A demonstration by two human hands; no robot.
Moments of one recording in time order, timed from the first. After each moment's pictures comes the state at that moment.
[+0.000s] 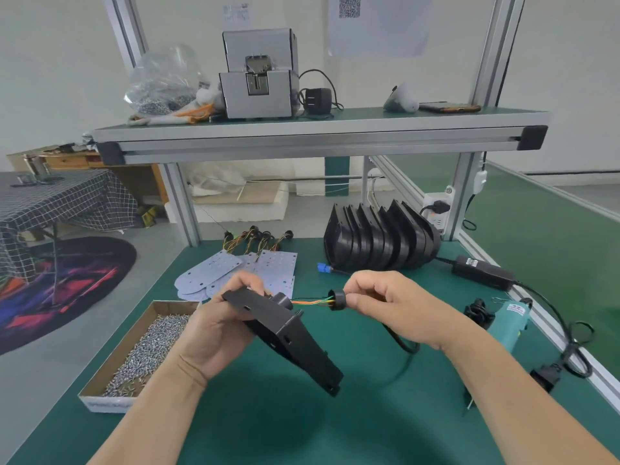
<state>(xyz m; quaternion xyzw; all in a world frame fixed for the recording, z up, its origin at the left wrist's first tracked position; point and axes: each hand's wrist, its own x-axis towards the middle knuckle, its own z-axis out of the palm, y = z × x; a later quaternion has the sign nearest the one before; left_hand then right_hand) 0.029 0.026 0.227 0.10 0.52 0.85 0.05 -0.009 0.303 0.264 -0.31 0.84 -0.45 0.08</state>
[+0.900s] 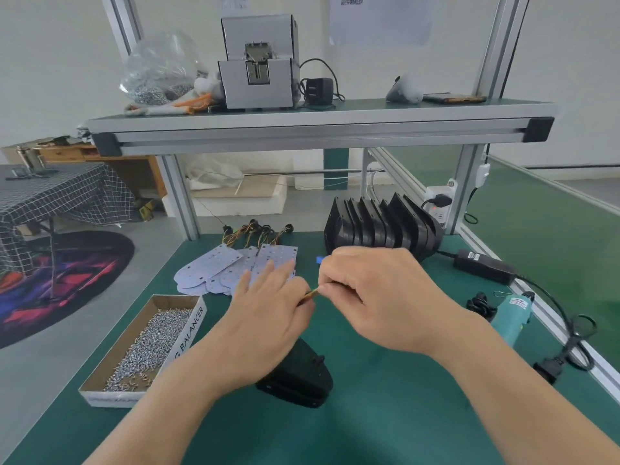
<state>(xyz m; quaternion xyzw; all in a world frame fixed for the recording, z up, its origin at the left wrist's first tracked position) 0.056 0.073 0.267 0.13 0.98 0.13 -0.04 0.032 0.269 0.309 -0.40 0.88 -0.17 -0.18</state>
